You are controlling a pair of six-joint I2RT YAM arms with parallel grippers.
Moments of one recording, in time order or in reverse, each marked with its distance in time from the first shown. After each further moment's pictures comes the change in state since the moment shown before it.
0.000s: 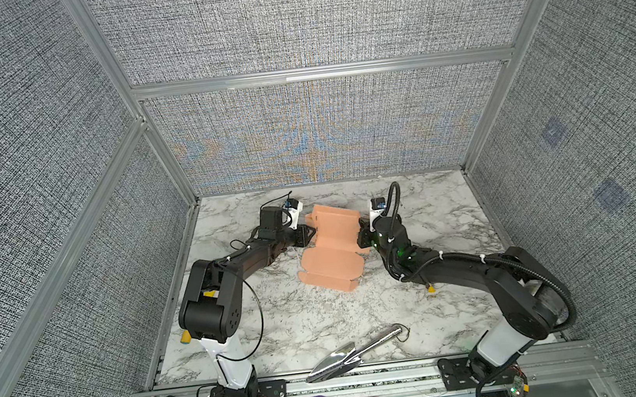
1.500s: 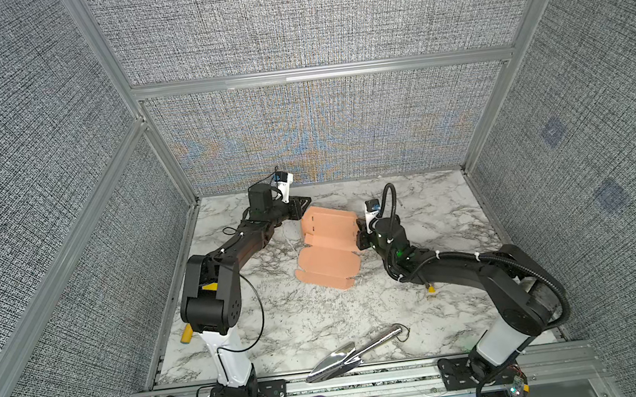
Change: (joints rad) left arm 0.044 0.065 0.232 0.076 0.073 -0.087; right arm -0.003 0.032 -0.001 0.048 -0.033 -0.123
